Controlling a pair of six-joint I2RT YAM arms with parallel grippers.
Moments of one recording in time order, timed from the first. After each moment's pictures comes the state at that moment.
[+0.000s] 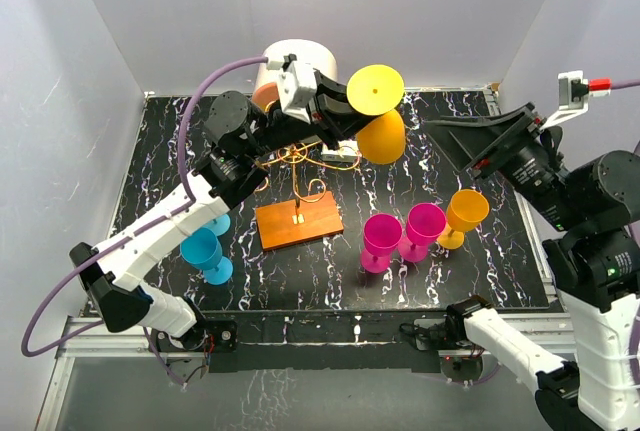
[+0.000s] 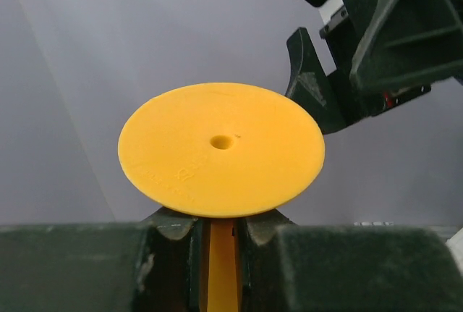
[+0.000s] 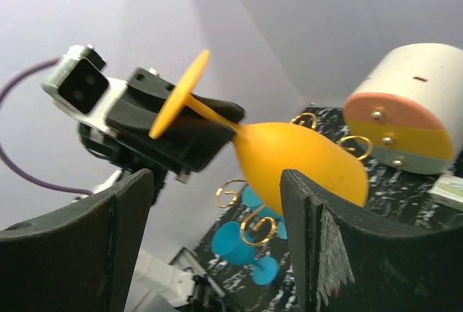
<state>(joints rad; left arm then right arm) -0.86 1.43 1.57 0.35 0.52 -0.10 0.33 0.81 1.54 -0.48 -0.34 0.70</state>
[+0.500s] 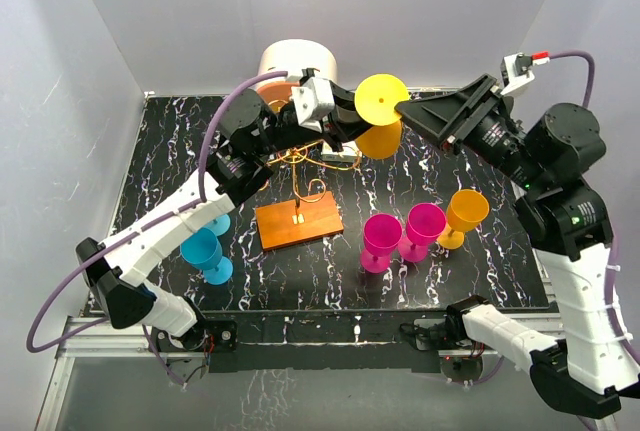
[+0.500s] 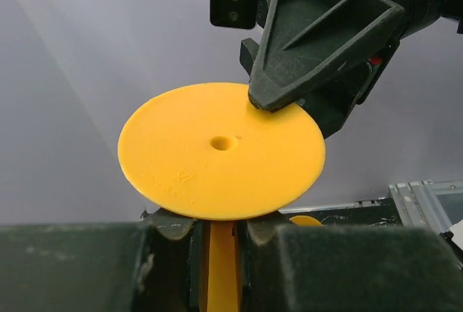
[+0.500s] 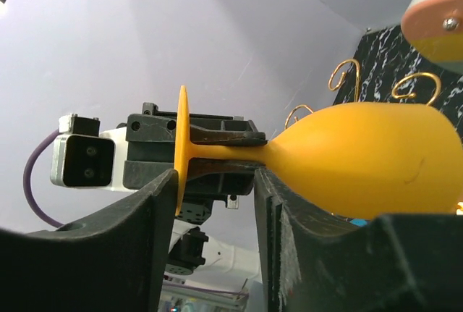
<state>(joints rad) -0.86 1.45 1.55 0.32 0.59 0.10 0.33 0.95 1.58 -0.50 -0.42 1.05</state>
